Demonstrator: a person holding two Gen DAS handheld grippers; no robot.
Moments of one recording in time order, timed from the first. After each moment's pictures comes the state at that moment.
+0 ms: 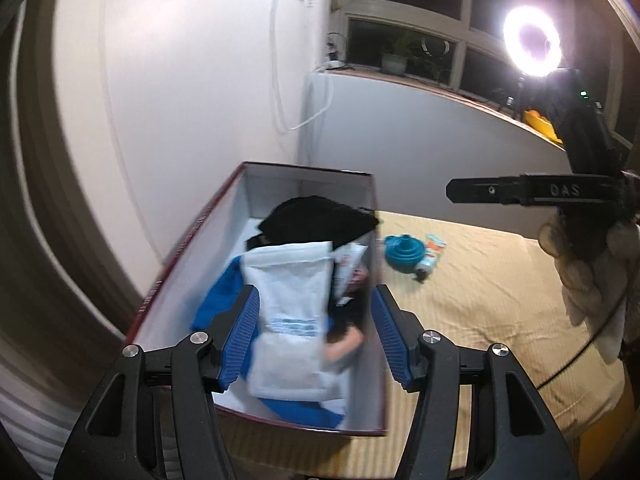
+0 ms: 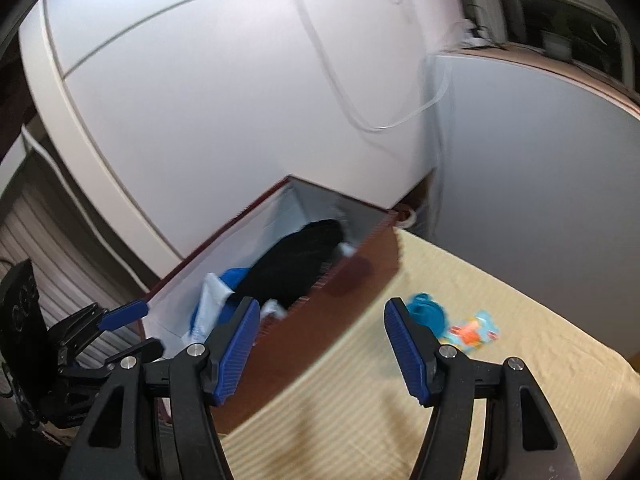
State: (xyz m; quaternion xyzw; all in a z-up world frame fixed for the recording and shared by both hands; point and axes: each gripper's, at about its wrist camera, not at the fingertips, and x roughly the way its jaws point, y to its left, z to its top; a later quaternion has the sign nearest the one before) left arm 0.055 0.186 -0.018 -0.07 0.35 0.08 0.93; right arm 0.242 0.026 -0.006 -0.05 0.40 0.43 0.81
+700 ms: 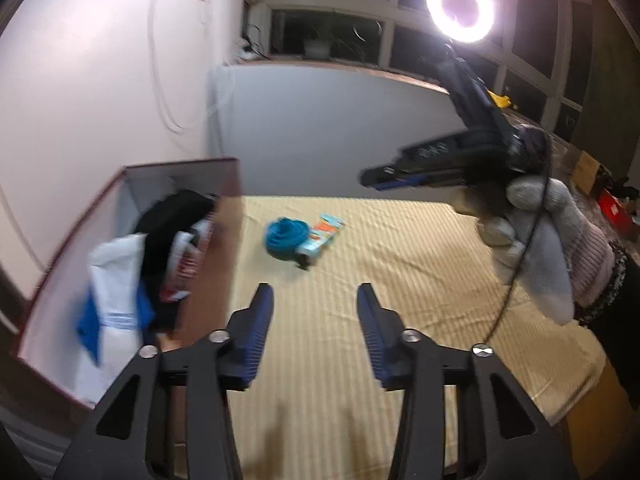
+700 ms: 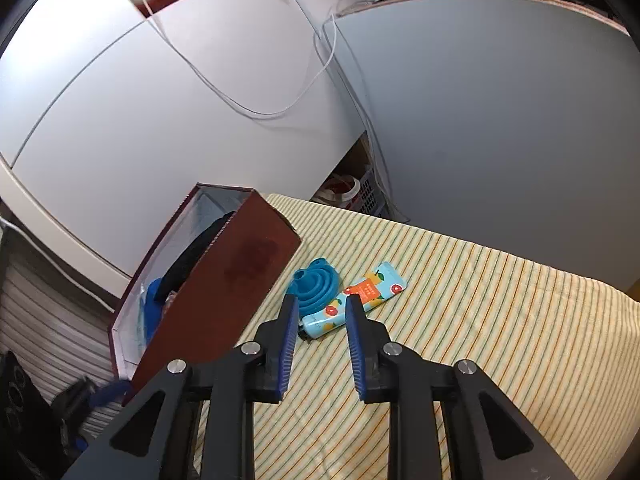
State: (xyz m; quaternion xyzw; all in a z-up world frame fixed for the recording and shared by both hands) left arm 0.090 0.075 -0.040 -0.05 0.36 -0.02 0.93; right arm 0.312 -0.064 -0.060 0.04 0.47 0.37 0.80
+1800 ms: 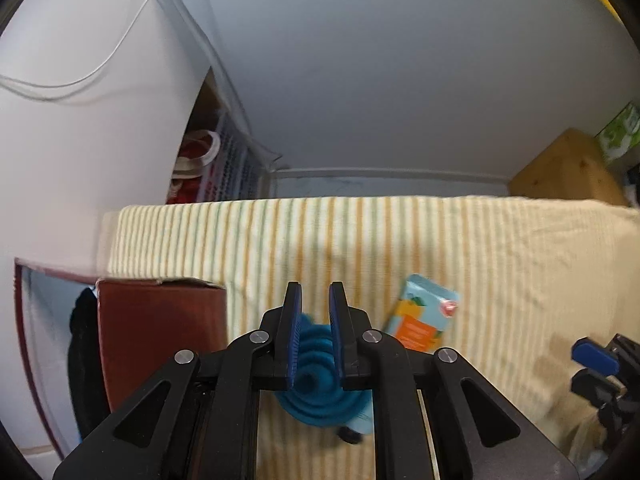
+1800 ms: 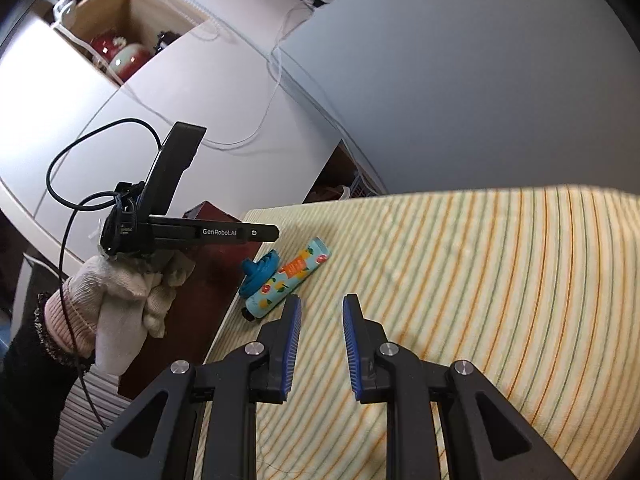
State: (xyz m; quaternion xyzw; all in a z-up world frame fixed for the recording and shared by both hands) left arm 0.375 0.085 -0.123 0.04 0.63 0.07 0.77; right arm 0.321 -0.167 -0.140 0.18 0.45 0.39 0.79
